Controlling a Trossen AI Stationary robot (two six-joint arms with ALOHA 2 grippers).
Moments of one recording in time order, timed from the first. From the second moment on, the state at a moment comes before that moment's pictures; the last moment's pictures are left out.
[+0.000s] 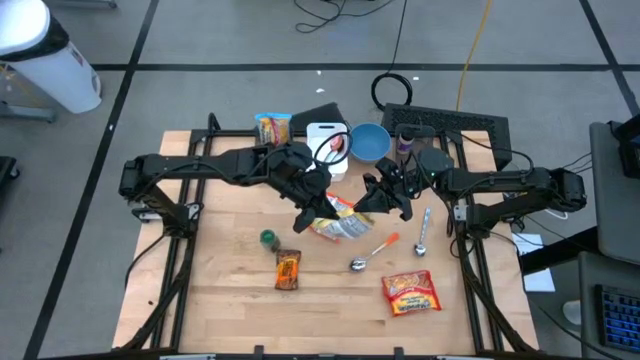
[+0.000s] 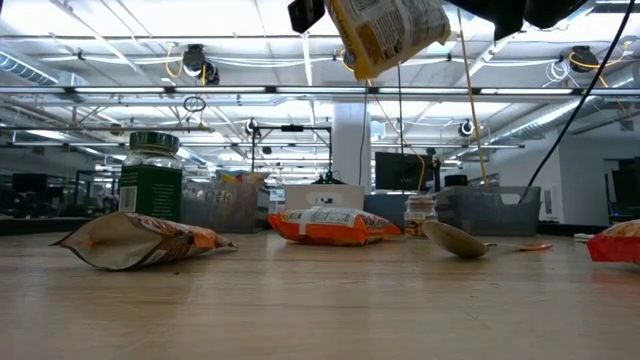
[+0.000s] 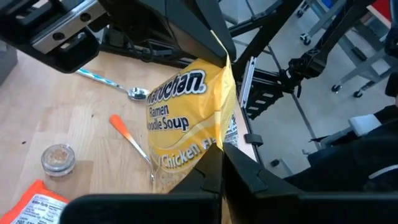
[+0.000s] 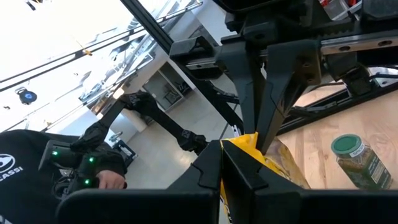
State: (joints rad) left arm 0.07 1.62 1.54 -0.44 0.47 -0.24; right arm -0.18 1.18 0.76 0.55 -0.66 0.77
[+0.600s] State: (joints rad) left arm 0.11 1.62 1.54 -0.49 0.65 -0.25; right arm -0.19 1.18 0.76 0.63 -0.60 0.82
